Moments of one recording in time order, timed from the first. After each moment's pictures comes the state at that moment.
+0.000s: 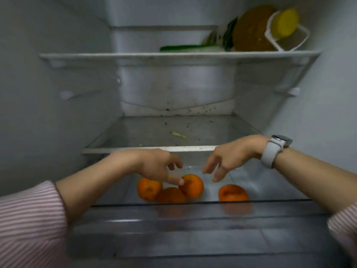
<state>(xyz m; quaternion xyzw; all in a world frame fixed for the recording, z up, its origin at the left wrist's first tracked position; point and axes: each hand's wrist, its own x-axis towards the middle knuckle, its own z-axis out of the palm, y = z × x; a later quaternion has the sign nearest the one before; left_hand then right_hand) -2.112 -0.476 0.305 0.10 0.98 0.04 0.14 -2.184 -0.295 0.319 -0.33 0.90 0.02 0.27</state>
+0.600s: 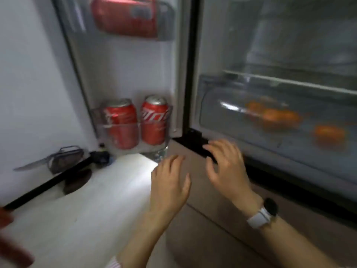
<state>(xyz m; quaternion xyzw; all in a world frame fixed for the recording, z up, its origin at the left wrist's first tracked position) -1.740 -0.423 0.087 -0.30 0.87 0.13 -0.38 -1.870 -0.339 0.126 -0.55 0.73 -0.33 -0.24</state>
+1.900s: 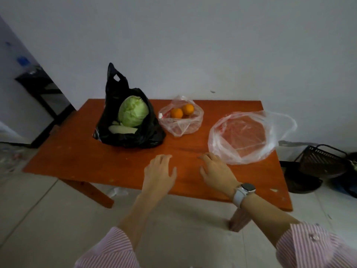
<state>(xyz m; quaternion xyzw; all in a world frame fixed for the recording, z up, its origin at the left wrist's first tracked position) -0.808 -0.884 -0.016 -0.84 0.51 0.08 -0.14 -0.959 -0.985 -0.032 -0.90 0.38 -0.07 0.21</state>
